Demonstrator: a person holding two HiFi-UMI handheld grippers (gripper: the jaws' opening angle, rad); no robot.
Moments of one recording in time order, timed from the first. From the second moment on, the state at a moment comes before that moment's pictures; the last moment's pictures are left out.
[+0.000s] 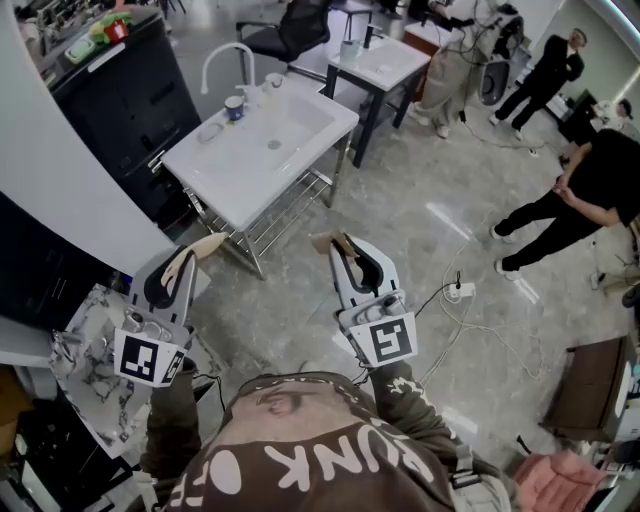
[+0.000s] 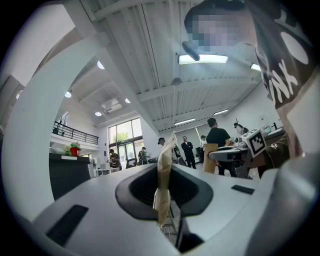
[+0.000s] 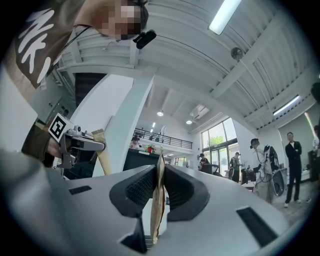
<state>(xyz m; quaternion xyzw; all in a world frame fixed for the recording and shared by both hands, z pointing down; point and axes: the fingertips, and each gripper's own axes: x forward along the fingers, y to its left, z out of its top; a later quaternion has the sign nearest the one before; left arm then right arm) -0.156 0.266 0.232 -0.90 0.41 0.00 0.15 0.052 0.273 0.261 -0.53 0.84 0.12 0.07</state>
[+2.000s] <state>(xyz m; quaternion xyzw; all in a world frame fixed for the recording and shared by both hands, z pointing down) -0.148 -0.453 0.454 -0.88 0.45 -0.12 0.09 0.082 -0.259 0.353 -0.50 0.86 0.05 -0.06</state>
